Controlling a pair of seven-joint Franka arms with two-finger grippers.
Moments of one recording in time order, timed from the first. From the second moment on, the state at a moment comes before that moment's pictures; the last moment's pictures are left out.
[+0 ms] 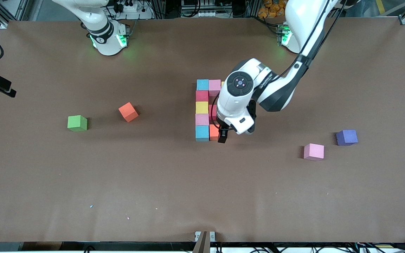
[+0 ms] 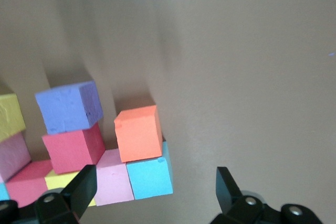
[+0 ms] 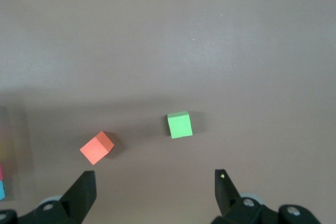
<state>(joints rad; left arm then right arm) -0.44 0.54 -0.27 -1.51 0.10 2.10 -2.09 -0.10 0.01 -0.03 -1.54 0.02 1.54 -0.07</state>
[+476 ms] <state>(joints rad) -0.24 0.44 -0.26 -1.51 0.10 1.90 -1.56 -0.10 0.01 -0.02 -1.53 0.02 1.54 -0.07</state>
